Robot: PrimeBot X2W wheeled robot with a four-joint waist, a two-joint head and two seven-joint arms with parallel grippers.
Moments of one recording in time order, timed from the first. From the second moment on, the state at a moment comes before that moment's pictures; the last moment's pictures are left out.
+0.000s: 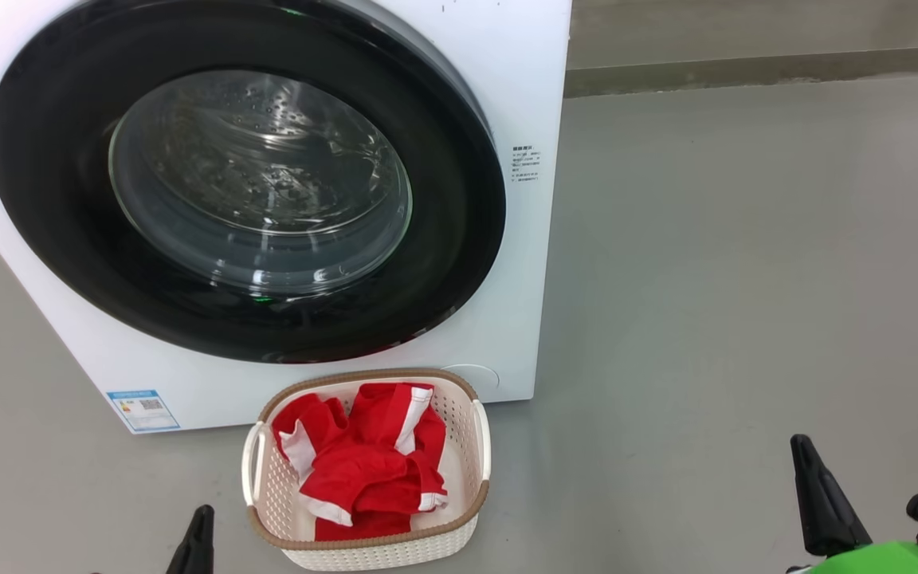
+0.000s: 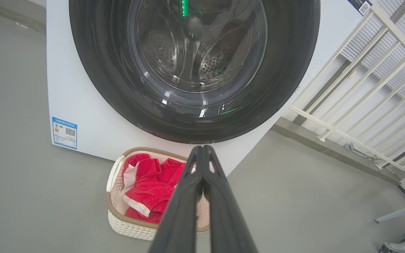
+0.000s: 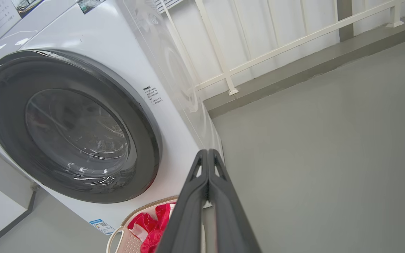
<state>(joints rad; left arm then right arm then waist) 0.08 0.09 0.00 0.24 -0.62 -0.12 -0.16 0.12 -0.03 -0.09 0.18 0.58 0.13 -0.17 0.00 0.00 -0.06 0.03</state>
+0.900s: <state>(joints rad) 0.04 0.08 0.03 0.24 -0.90 -0.12 -0.08 0.07 -0.03 -0.11 0.20 0.88 0.13 -0.09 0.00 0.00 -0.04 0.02</state>
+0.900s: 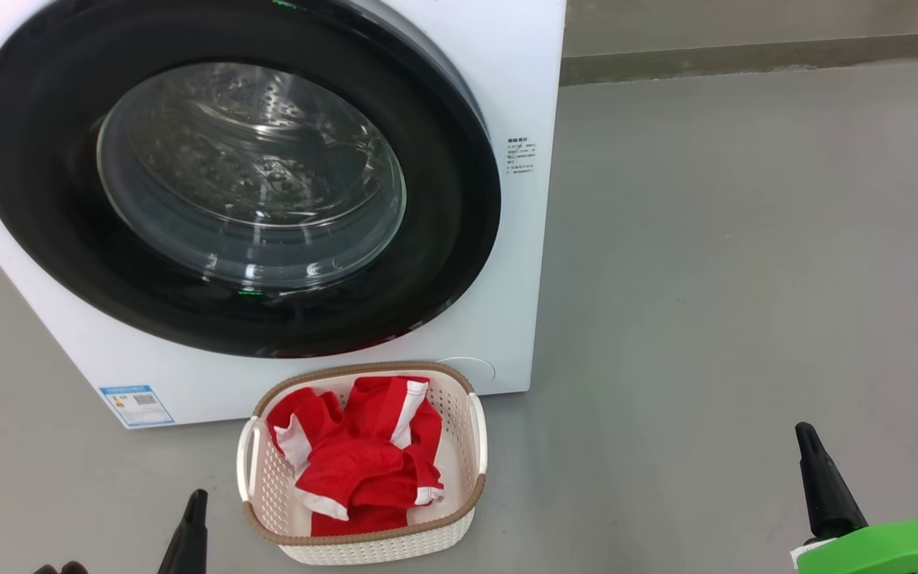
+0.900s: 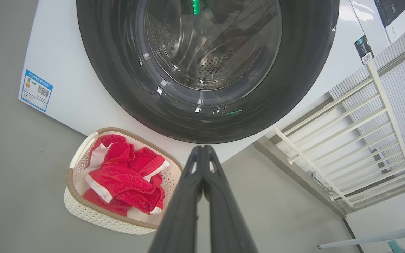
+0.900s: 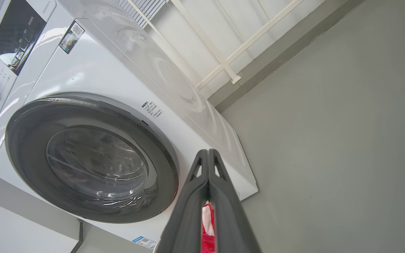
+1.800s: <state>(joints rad) 0.00 0.06 0.05 0.25 -1.17 -0.12 -0.01 0.02 -0.03 -0.12 0.23 1.15 0.13 -0.01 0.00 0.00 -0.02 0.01</state>
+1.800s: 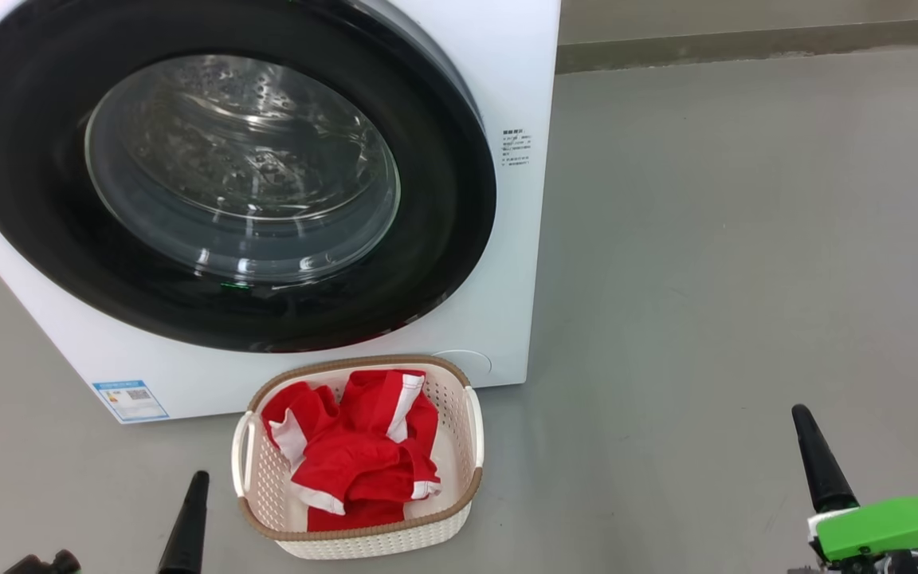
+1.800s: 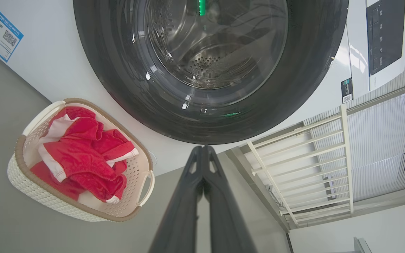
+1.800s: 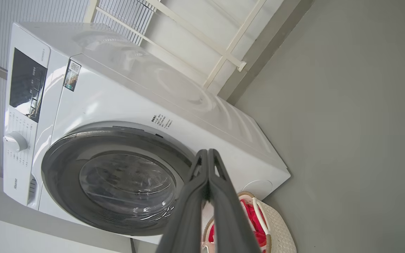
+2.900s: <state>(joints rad) -0.05 0.05 0.07 0.26 -1.51 -0.12 0.08 -0.04 -0.03 -0.13 0.26 1.51 0.13 0.08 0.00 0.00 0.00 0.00</state>
